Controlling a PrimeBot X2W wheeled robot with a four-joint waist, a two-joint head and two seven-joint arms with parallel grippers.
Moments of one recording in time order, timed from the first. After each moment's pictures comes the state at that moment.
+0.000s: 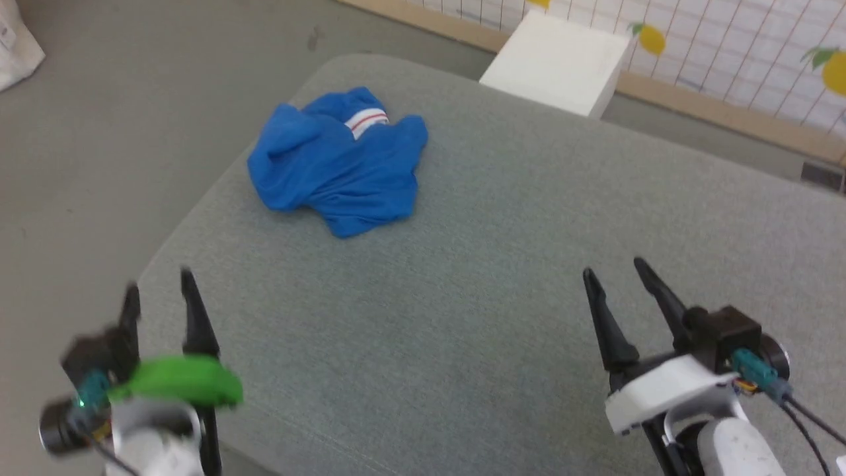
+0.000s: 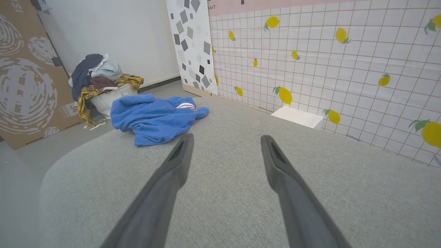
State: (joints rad) left arm -0.05 0.13 0.03 0.04 -0.28 0.18 -0.16; right arm -0.07 -0.05 0.10 0.07 0.12 0.13 -0.10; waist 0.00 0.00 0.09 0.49
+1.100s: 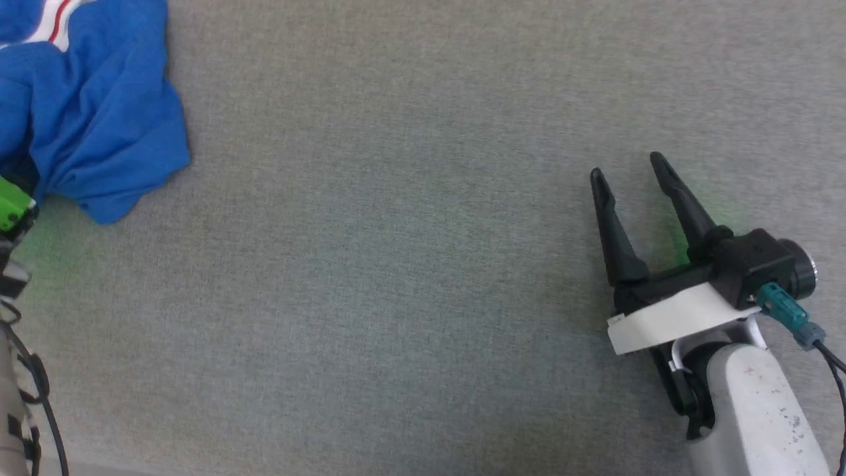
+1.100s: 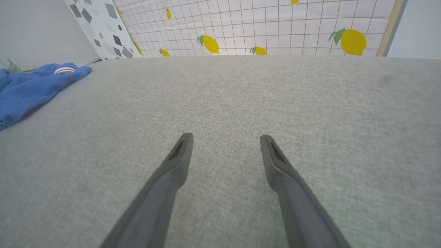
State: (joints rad) left arm -0.75 0.45 0.23 0.69 -0.75 0.04 0.53; right arm -0.25 -0.05 0.11 -0.02 0.08 0.13 -0.10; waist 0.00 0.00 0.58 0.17
